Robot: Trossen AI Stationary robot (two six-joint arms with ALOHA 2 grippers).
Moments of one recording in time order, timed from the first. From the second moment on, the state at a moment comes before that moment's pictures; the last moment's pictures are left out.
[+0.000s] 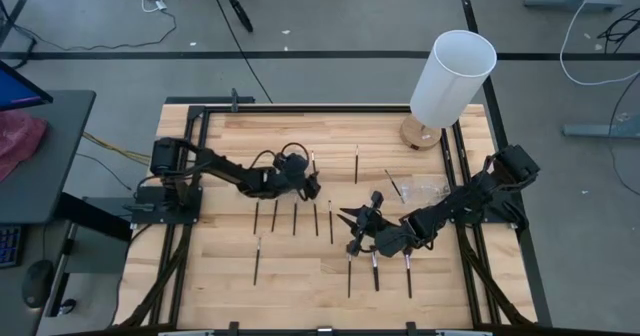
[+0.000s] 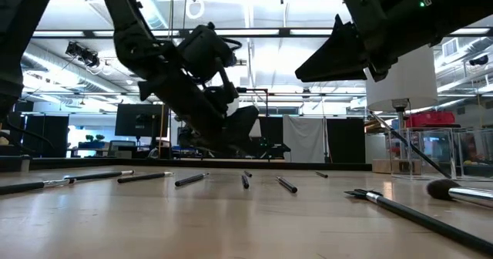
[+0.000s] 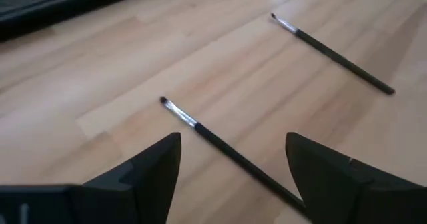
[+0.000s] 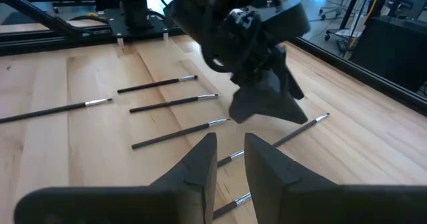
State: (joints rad) left arm 0.05 1.87 0.78 0.40 -0.63 -0.51; right arm 0.50 1.66 0.74 0.41 0.90 0.36
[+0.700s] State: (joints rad) left arm 0.12 2.02 0.86 0.38 -0.56 -0.52; right arm 0.50 1.66 0.74 0.40 0.90 0.36
